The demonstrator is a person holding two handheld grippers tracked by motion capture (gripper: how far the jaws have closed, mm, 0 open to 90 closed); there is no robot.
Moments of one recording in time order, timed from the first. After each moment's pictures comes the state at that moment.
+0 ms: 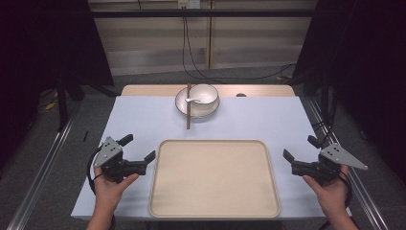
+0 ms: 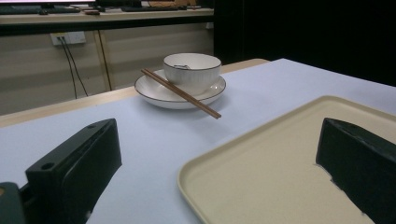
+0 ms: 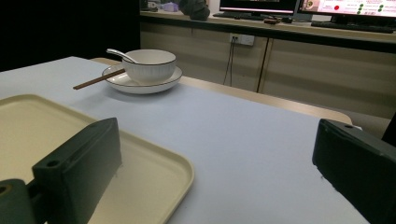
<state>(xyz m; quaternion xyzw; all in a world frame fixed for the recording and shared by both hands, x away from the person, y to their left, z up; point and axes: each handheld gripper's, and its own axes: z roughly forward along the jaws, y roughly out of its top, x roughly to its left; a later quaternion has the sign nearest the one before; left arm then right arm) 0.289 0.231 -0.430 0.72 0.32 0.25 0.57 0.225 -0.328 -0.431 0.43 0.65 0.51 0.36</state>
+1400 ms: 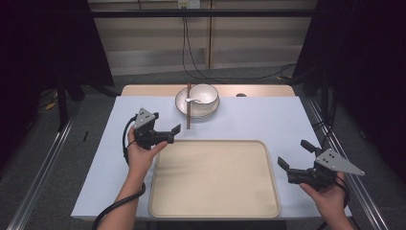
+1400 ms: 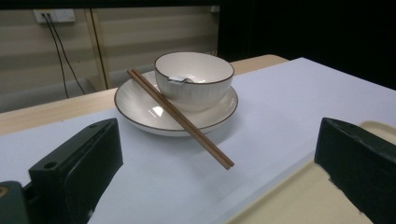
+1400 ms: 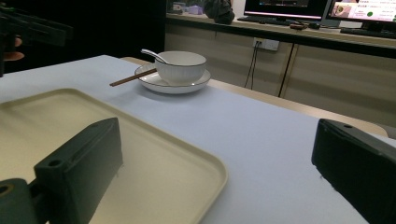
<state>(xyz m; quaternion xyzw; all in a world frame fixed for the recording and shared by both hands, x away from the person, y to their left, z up) 0.382 0.159 -0.429 0.72 0.37 0.22 0.55 0.211 -0.312 -0.430 0.40 0.66 0.53 0.35</state>
